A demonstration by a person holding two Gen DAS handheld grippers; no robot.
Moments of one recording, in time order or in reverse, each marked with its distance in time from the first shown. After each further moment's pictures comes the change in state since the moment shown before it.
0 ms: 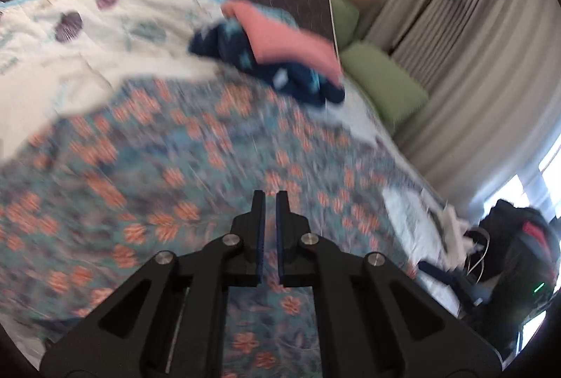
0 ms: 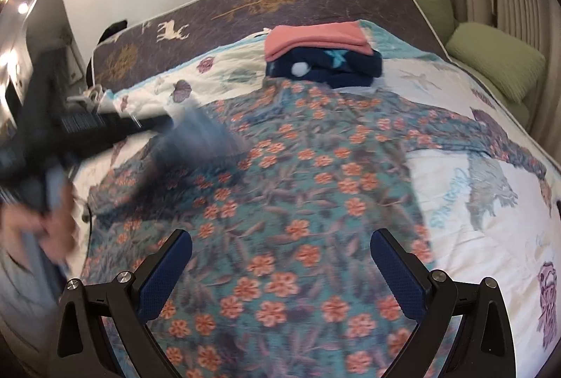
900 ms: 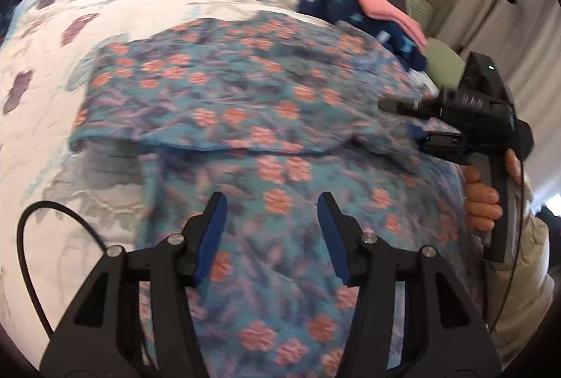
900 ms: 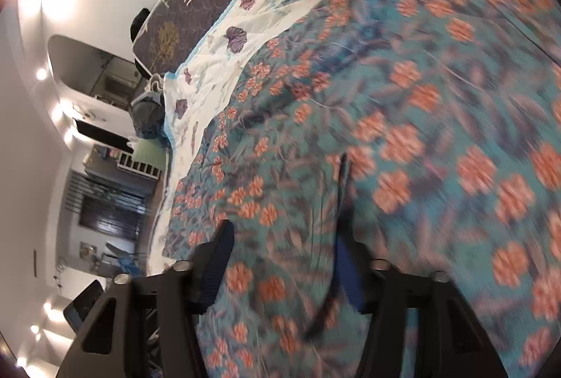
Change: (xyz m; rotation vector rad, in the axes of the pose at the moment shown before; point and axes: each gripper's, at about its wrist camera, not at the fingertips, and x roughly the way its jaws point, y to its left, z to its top) left arm -0.053 0.076 -0.104 -0.162 0.005 0.286; right arm 0.173 0.020 0.065 0.225 0.406 0.527
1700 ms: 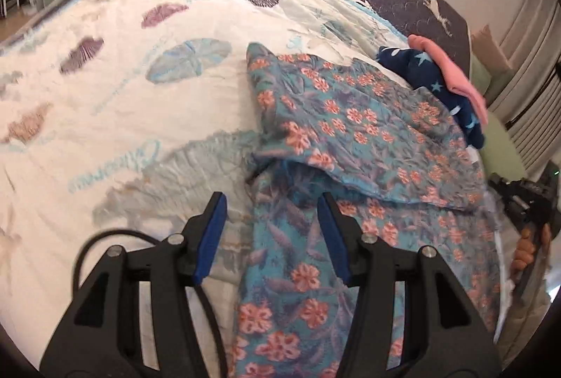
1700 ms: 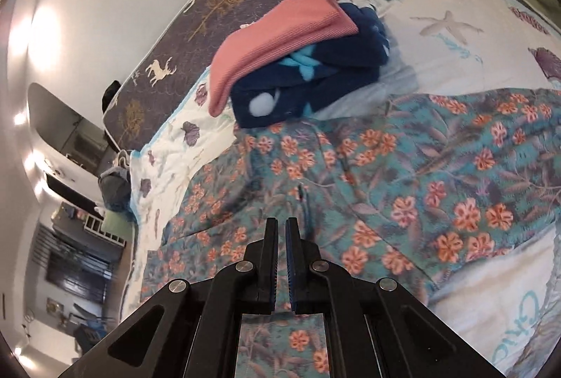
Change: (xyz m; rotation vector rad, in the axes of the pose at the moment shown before) left arm -0.007 0.055 0.013 -0.222 -0.118 0.182; right arm -0.121 -0.067 0.034 0.064 -0.320 -0.149
